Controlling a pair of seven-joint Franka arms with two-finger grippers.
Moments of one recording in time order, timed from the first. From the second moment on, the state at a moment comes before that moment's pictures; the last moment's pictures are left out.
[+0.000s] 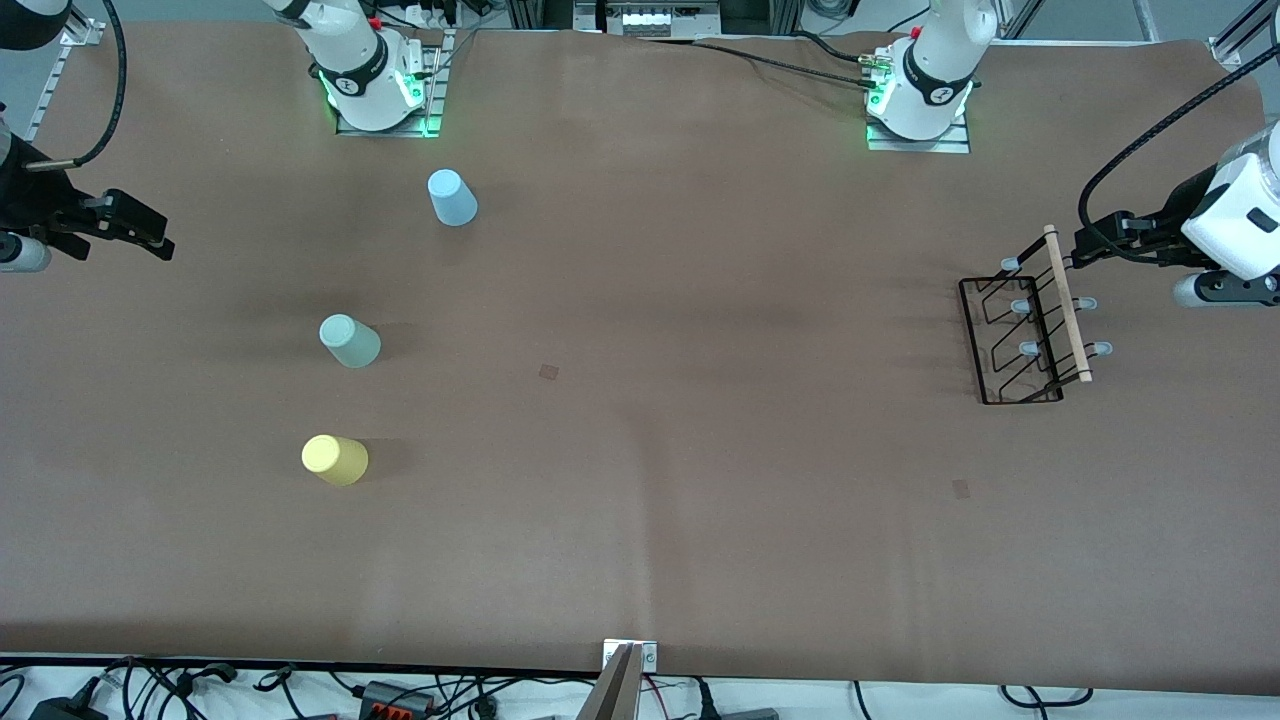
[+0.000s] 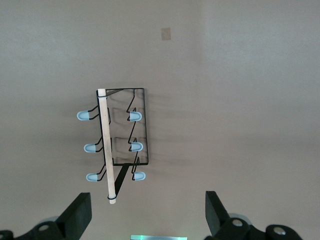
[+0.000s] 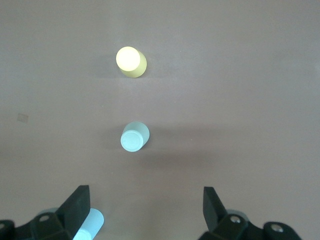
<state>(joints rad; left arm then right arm) 0.06 0.05 -0.06 -1.60 0.01 1.52 -0.03 -0.05 -0.05 0.00 -1.74 -0.01 1.70 -0.06</state>
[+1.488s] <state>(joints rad) 0.20 0.14 -0.05 -2.06 0.01 2.11 0.21 -0.05 0.10 0.01 -1.75 -0.01 1.72 -0.06</state>
